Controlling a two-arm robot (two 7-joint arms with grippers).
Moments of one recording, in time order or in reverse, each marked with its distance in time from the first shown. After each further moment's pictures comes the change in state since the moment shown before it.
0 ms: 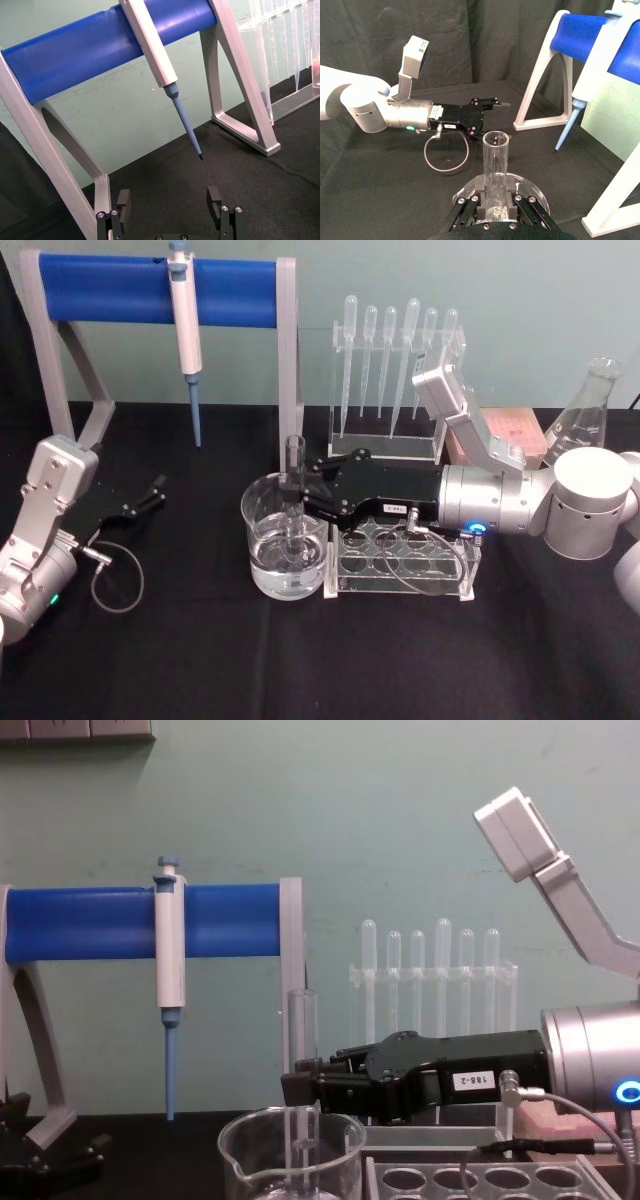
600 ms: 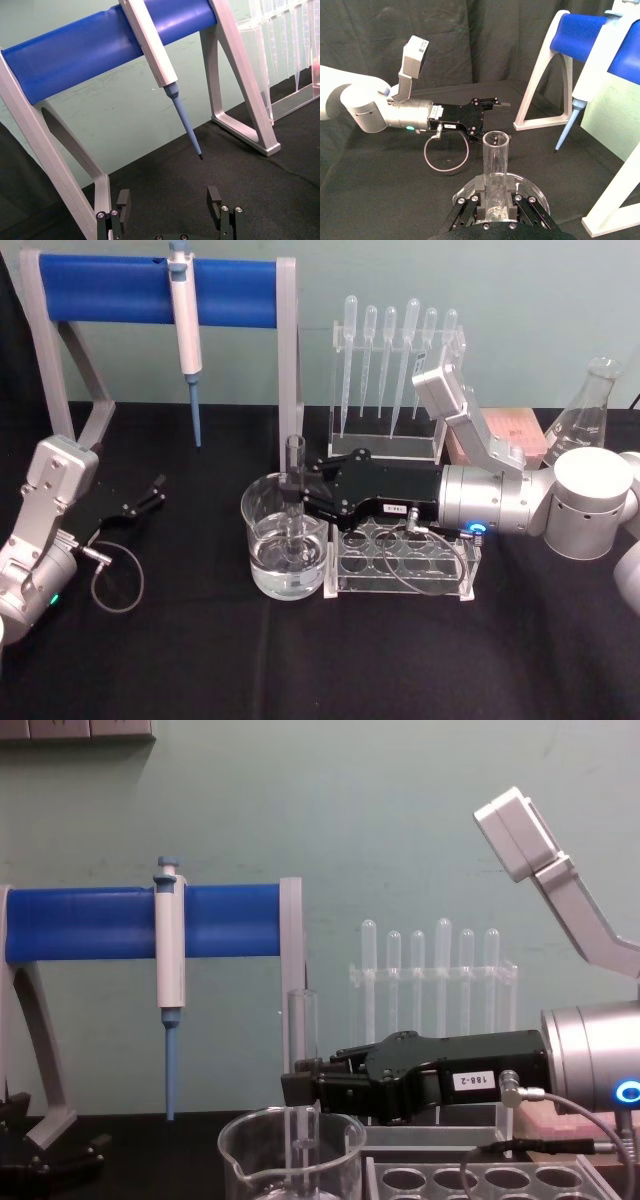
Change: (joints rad) left arm 0.000 0.000 0.000 0.000 0.000 0.000 0.000; right arm 0.000 0.000 0.000 0.000 0.000 0.000 0.000
